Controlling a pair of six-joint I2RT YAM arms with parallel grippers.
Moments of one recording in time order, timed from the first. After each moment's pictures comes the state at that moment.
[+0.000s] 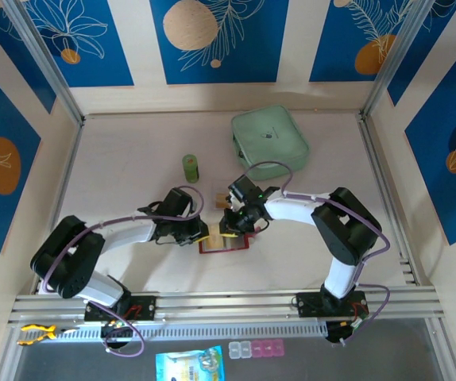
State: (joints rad) left arm -0.63 1.48 0.64 -0.20 0.41 -0.94; right arm 0.74 1.76 0.98 -0.38 -0.49 0.77
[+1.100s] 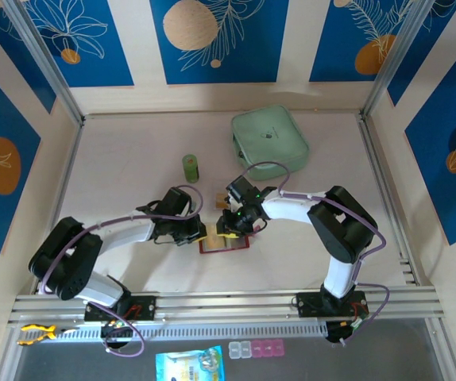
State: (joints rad) left arm -0.62 1.46 0.65 -0.24 0.41 -0.90; right arm 0.75 1.79 0.99 -0.39 -0.47 0.77
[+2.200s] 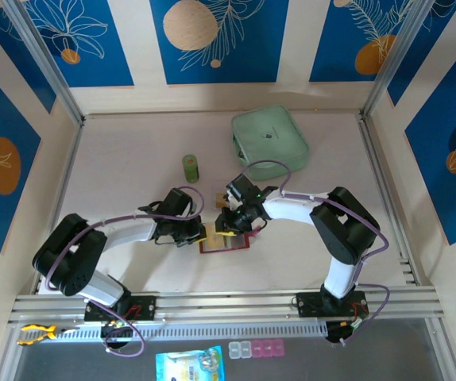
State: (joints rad) left arm -0.62 1.50 0.65 -0.23 0.41 -0.89; right arm 0.75 1.77 0.99 -0.36 -0.49 0.78
